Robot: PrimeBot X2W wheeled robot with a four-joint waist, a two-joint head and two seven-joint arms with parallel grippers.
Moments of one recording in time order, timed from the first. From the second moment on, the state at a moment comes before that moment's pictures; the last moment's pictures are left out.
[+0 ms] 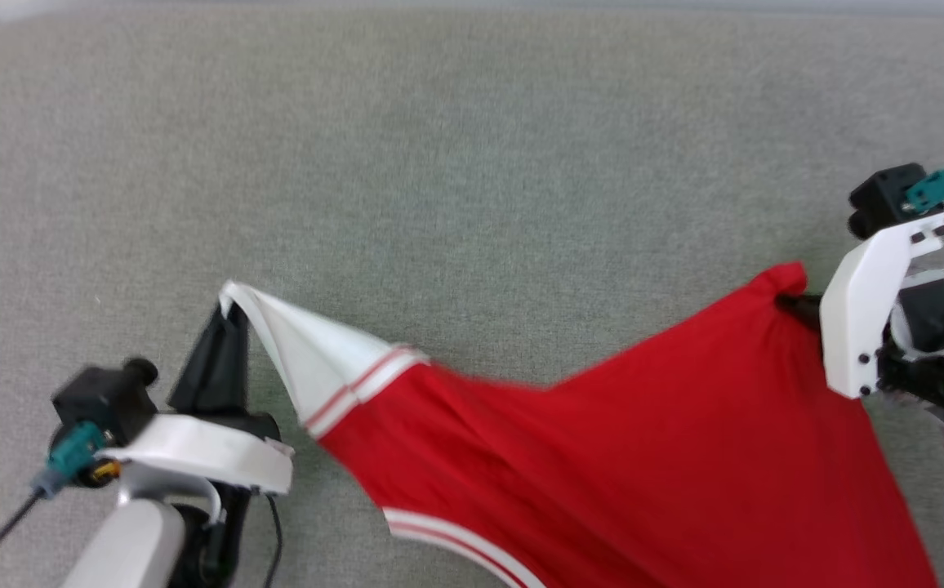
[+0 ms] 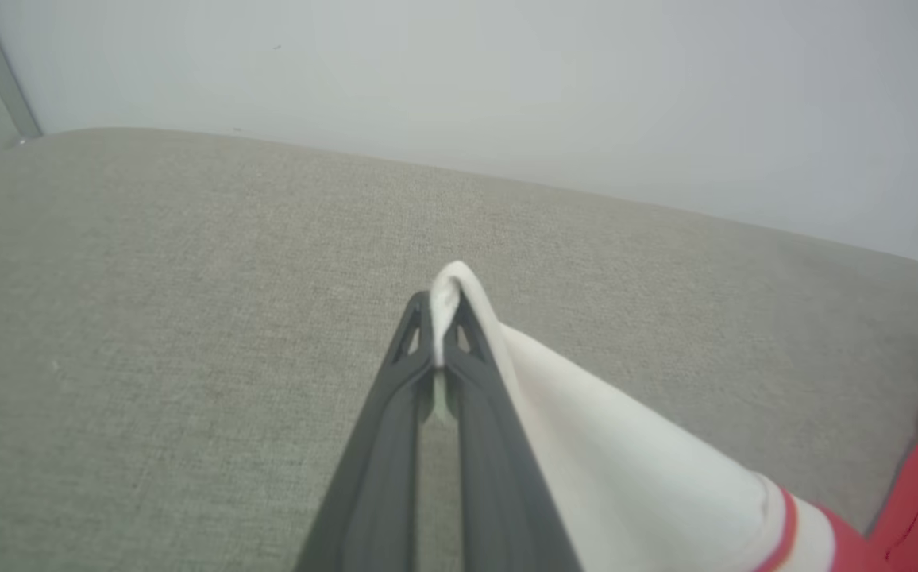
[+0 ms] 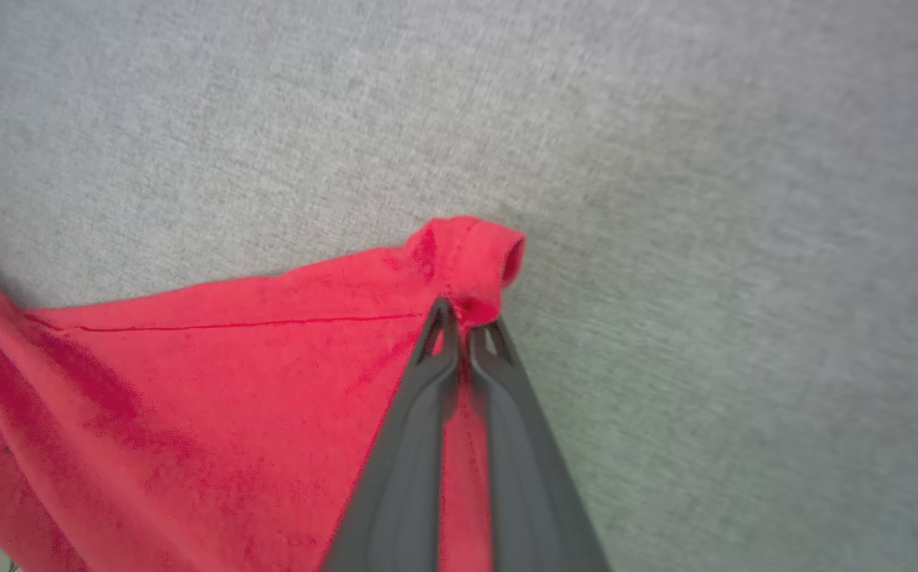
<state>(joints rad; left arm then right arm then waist) -0.18 0.37 -0.30 0.00 -0.62 0.15 -0.21 -0.53 -0.38 0.19 0.17 0.57 0.13 0.98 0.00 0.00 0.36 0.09</state>
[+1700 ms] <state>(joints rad) -1.61 0.54 -0.22 0.54 -0.54 0.01 -0.07 -1.53 -0.35 0.13 0.50 0.31 0.13 0.25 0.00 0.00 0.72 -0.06</state>
